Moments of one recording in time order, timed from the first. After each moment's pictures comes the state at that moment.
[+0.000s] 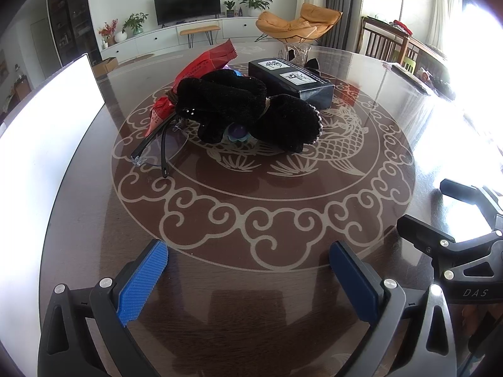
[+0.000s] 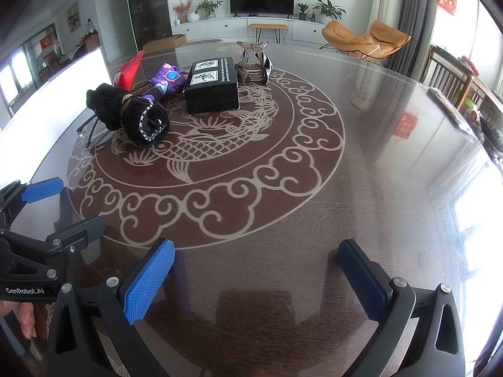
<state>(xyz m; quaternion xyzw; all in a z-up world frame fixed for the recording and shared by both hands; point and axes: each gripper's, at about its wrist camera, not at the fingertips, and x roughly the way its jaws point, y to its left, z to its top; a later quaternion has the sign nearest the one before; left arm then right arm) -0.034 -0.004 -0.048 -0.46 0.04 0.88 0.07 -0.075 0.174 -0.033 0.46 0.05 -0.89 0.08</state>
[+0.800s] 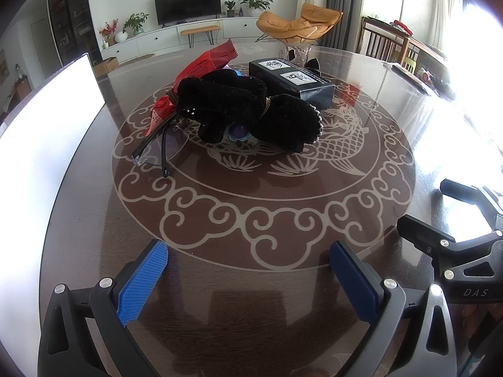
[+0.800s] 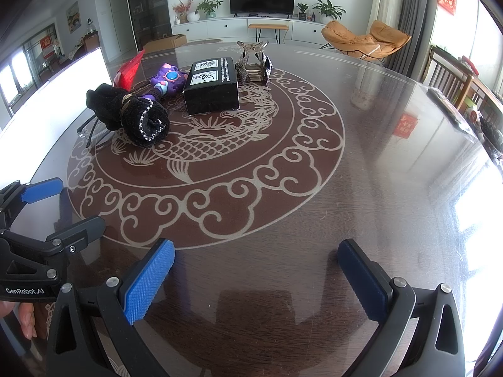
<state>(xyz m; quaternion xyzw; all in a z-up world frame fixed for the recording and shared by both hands) -0.034 -0.005 -0.050 -0.46 0.04 0.88 0.07 -0.075 0.174 -0.033 0.46 0.05 -0.89 0.08</state>
